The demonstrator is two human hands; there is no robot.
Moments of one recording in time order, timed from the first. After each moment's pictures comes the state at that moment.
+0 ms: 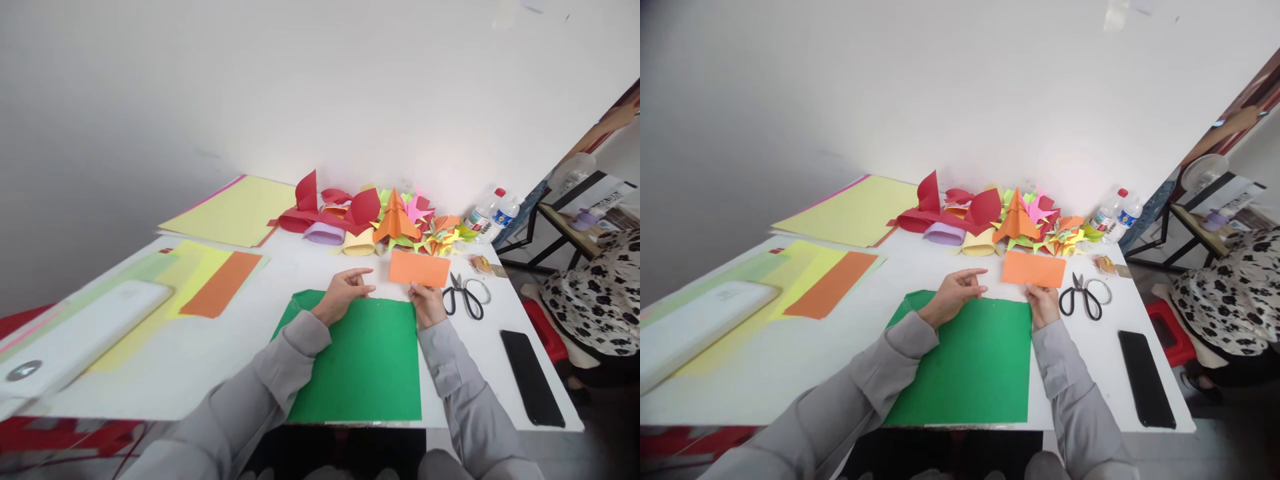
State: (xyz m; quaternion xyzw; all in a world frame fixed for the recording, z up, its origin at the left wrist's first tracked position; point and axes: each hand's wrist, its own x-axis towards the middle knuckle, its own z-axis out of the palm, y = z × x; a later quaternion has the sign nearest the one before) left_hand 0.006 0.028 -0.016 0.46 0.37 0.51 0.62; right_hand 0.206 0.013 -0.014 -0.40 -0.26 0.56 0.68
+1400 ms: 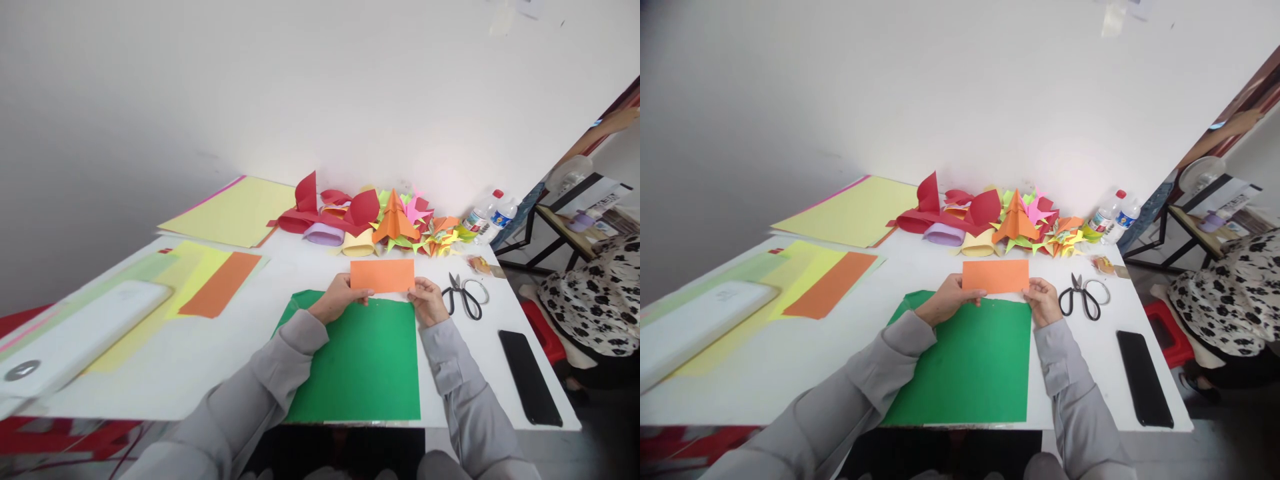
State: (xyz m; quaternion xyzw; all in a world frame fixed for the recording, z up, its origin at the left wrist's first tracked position) left_hand 0.000 0.030 -0.015 0.47 0.37 0.45 0.66; right_hand 0.223 0.016 -0.020 -0.39 -0.33 0.60 0.61
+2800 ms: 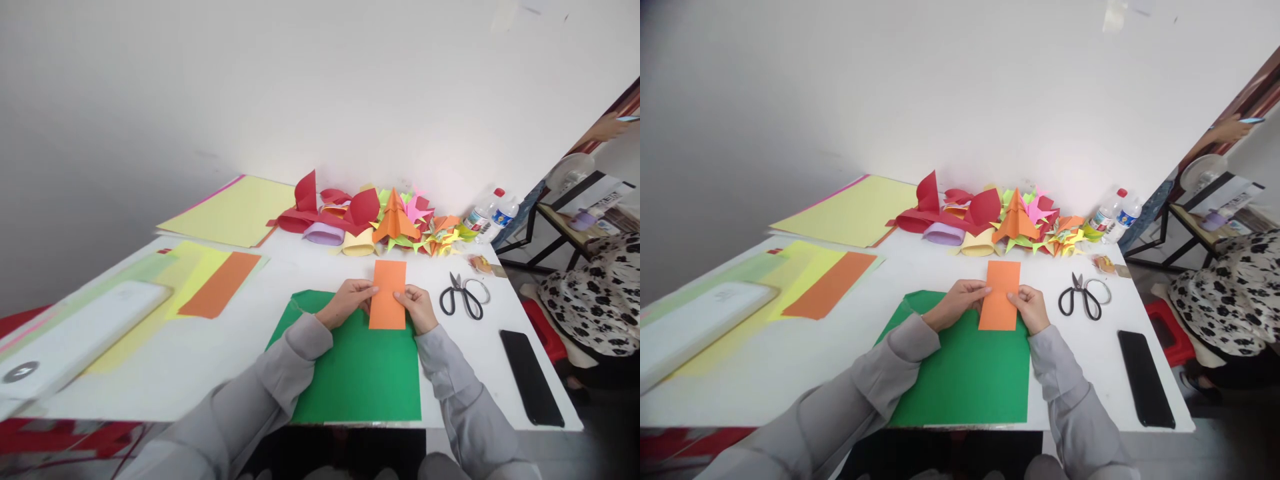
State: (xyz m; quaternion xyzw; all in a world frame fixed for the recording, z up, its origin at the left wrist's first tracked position) left_hand 0.012 0.021 -0.017 0.49 0.34 0.39 0.70; right_hand 0.195 -0.003 -0.019 -0.43 -0.45 0.58 0.52
